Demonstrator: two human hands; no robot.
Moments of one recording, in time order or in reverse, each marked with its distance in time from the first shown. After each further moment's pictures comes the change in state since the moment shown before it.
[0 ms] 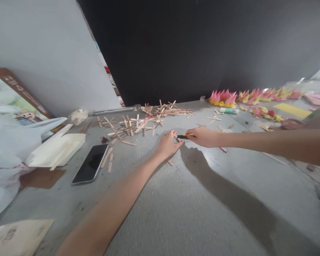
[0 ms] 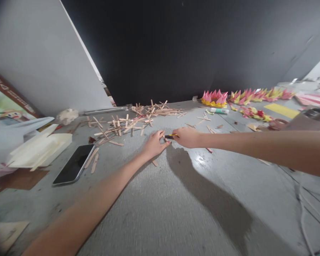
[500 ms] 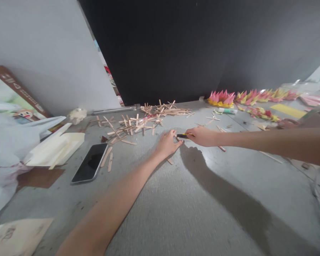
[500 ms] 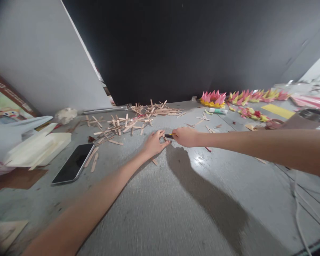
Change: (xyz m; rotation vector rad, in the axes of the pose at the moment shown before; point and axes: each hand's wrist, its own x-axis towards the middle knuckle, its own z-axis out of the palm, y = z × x) left_hand 0.000 0.000 -0.001 -0.035 -0.014 0.014; right_hand 0.004 -0.001 0.004 -0.043 -0.010 0.003
